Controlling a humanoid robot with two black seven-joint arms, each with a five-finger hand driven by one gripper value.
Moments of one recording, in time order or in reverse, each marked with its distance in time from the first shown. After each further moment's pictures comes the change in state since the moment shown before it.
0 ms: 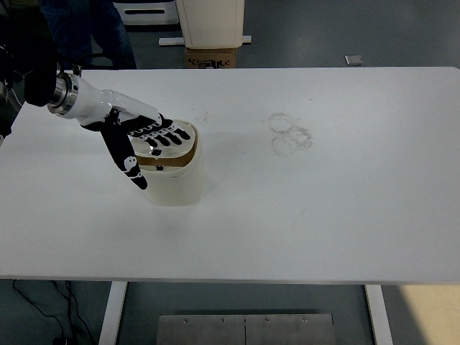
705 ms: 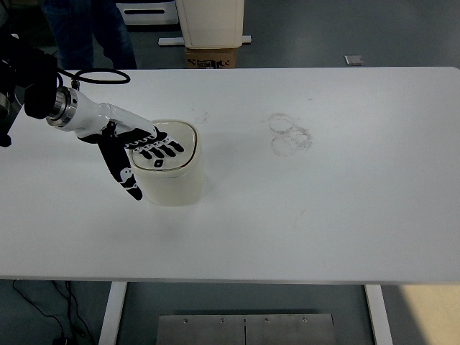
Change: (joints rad) left arm 0.026 0.003 0.035 0.001 0.003 0.000 0.000; right arm 0.000 0.000 0.000 0.000 0.000 0.001 0.000
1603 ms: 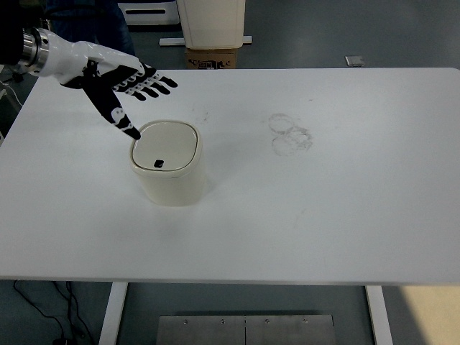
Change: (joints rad) left arm -0.033 0.029 -0.167 0.132 -0.046 0.000 -0.018; right arm 0.000 0.000 0.000 0.000 0.000 -0.001 0.000
